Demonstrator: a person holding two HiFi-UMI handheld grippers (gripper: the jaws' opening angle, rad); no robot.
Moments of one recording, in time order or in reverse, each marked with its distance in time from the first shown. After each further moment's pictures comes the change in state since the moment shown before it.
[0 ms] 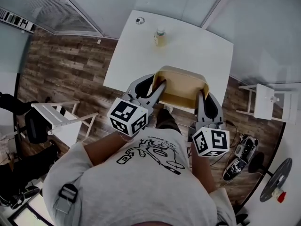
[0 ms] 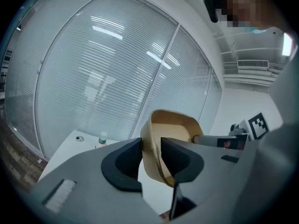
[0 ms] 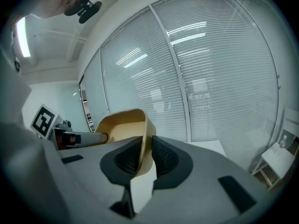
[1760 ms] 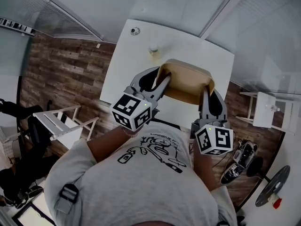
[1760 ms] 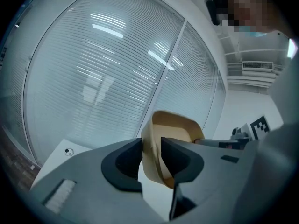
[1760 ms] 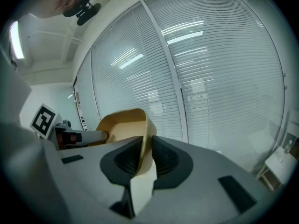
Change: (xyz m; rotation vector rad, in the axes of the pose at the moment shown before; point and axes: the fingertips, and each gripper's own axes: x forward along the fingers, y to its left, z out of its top) left arm 0.118 0.041 0.066 -0.008 -0.016 -0.008; right arm 0.098 -0.071 0.057 0.014 -0.013 -0.030
